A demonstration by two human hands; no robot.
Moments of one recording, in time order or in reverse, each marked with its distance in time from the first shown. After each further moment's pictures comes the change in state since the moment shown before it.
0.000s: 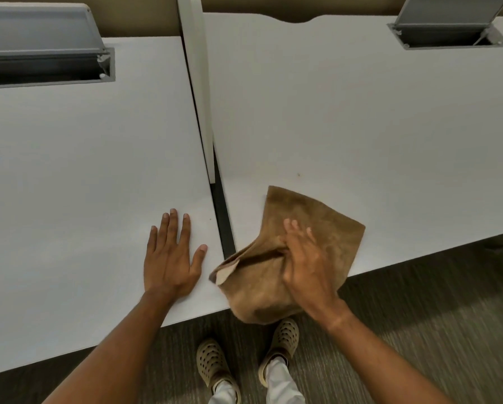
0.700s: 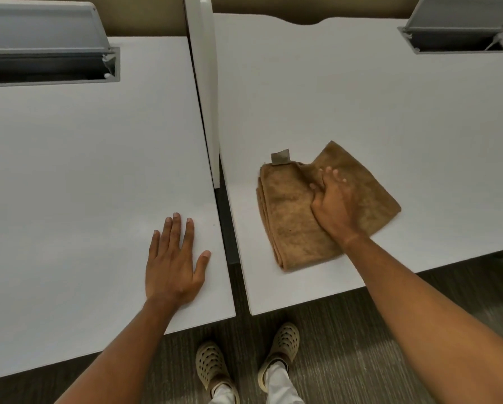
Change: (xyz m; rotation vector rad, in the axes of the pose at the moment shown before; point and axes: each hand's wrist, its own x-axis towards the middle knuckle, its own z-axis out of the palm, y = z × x) left_hand 0.006 0.003 -0.002 -0.004 0.032 0.011; right_hand 0.132 0.074 -0.013 -0.022 0.071 0.274
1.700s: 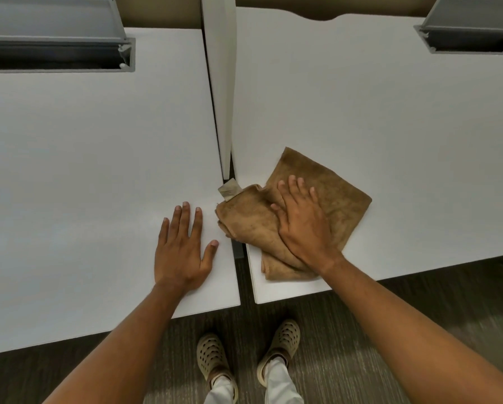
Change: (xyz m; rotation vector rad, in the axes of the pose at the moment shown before) left_hand 0.000 0.001 0.002 0.014 0.000 -0.010; right_hand -0.056 -0.052 0.028 -0.168 -0.184 -0.338
